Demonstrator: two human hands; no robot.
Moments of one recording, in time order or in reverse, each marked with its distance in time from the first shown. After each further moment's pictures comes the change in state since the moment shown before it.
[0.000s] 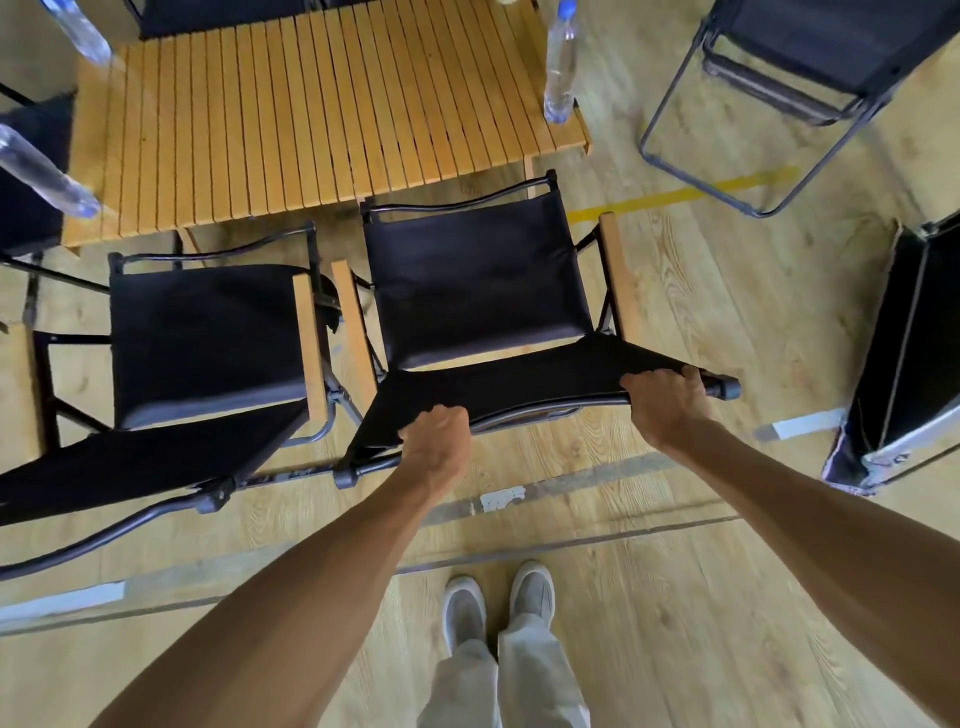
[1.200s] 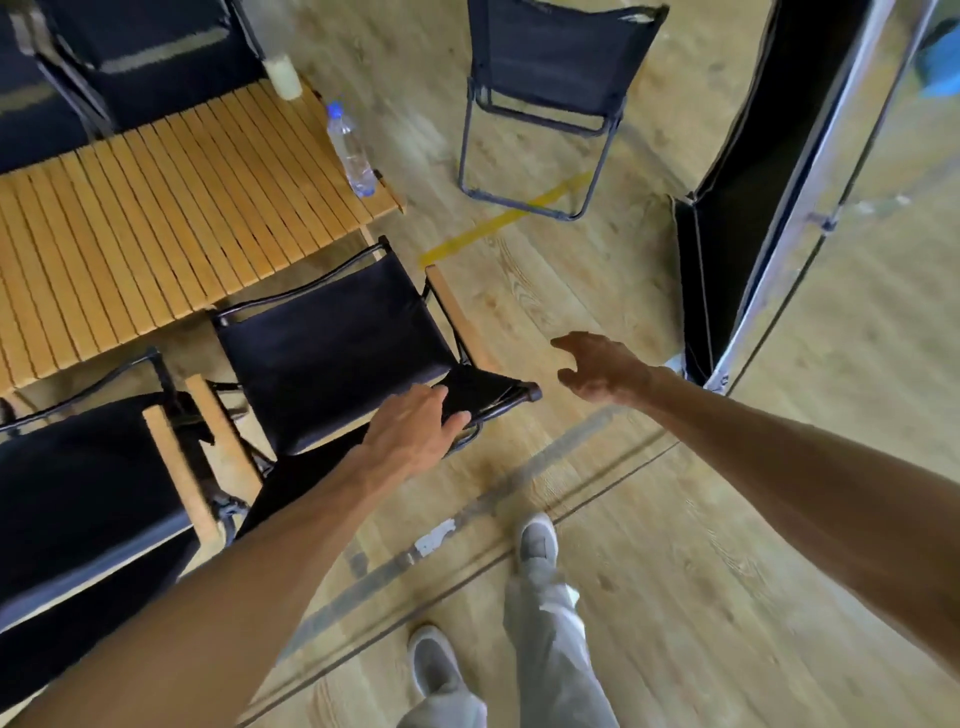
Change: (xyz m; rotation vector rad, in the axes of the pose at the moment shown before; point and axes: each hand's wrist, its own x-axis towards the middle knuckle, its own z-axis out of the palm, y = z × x) left_hand -0.005 0.140 -0.109 0.033 0.018 0.448; right_hand -0.050 0.151 -0.074 0.522 -0.144 0.183
